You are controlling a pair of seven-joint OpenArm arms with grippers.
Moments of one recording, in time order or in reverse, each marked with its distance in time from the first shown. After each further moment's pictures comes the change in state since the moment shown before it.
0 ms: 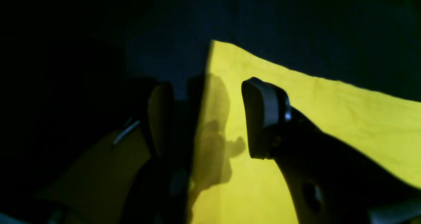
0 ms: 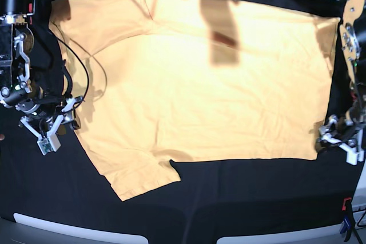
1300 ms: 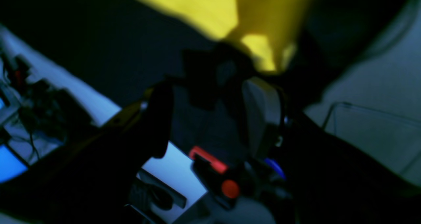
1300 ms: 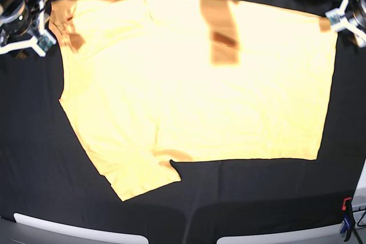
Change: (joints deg) left arm 79.0 -36.1 16.9 85.5 24.3 17.7 15.9; right arm -54.4 18.3 12.7 34.3 -25.1 -11.1 -0.8
